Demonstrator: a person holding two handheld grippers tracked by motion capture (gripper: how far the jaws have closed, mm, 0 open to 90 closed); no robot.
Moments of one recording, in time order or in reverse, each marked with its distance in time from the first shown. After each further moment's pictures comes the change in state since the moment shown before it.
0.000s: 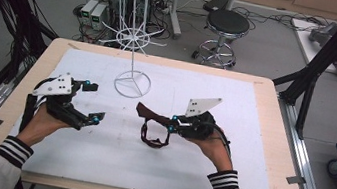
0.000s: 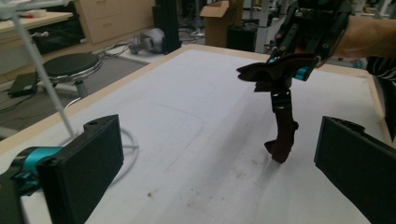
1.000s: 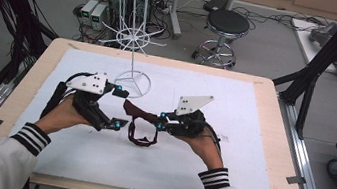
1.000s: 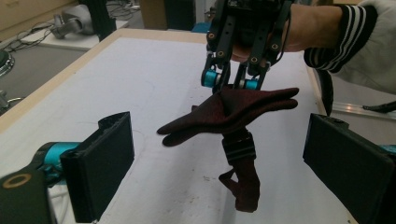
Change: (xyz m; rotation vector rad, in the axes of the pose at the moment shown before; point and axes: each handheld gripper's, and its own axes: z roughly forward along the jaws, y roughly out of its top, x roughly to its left) left arm -0.015 0.036 0.054 0.140 -0.252 0.074; right arm 0.008 0.020 0.018 -0.081 0.054 -0.044
